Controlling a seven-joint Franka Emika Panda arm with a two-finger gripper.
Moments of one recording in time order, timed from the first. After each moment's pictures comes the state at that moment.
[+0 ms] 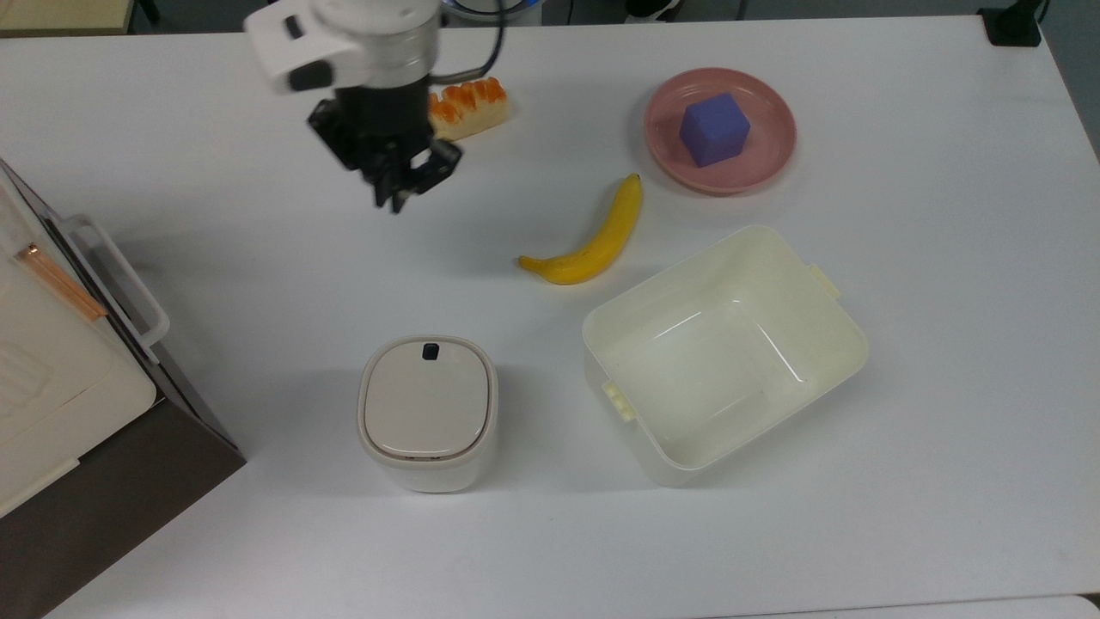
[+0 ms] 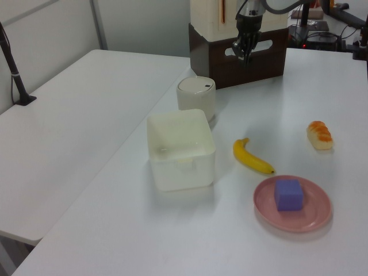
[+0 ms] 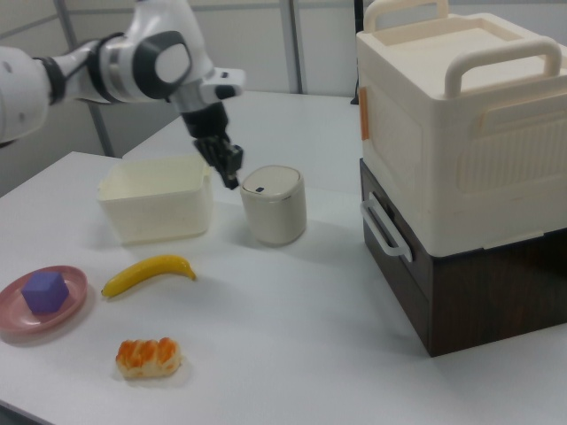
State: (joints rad) arm -0.20 0.22 0.21 -1.56 -0.18 1.90 0.36
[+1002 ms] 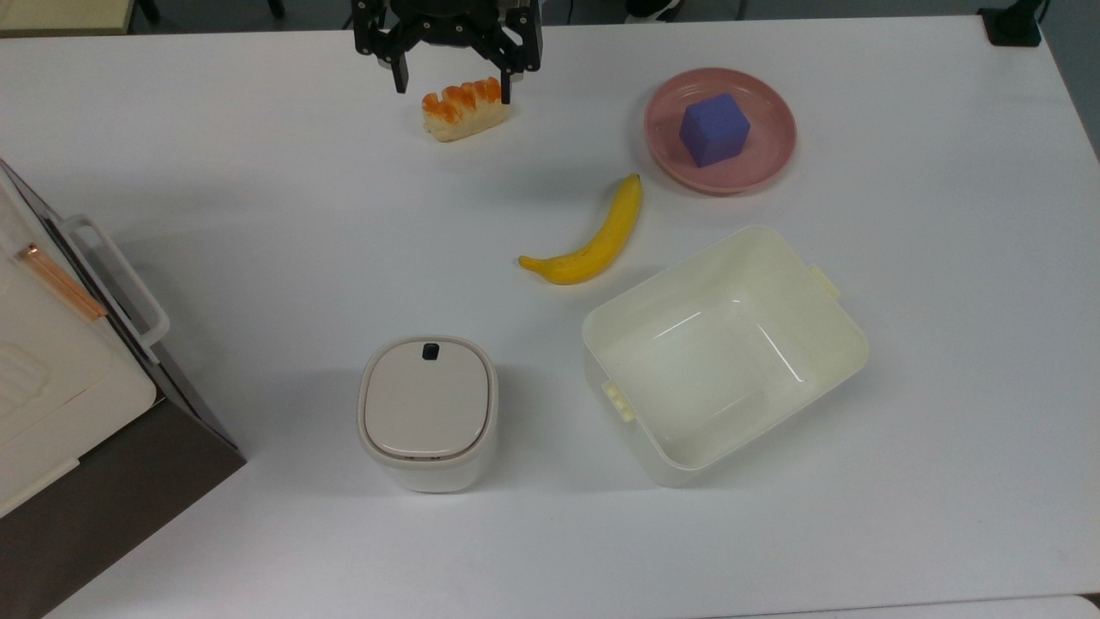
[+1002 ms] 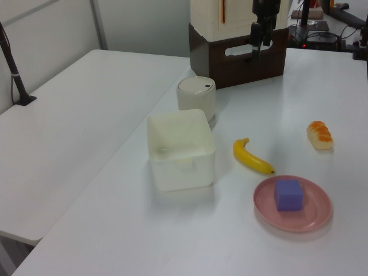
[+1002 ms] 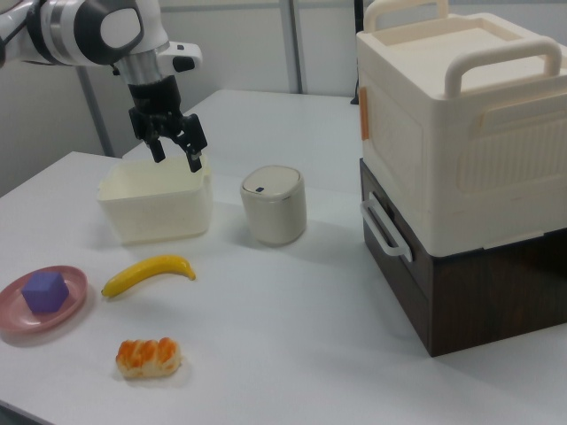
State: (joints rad) arm 0.10 0.08 -0.07 -1.59 -0.02 1.71 0.13
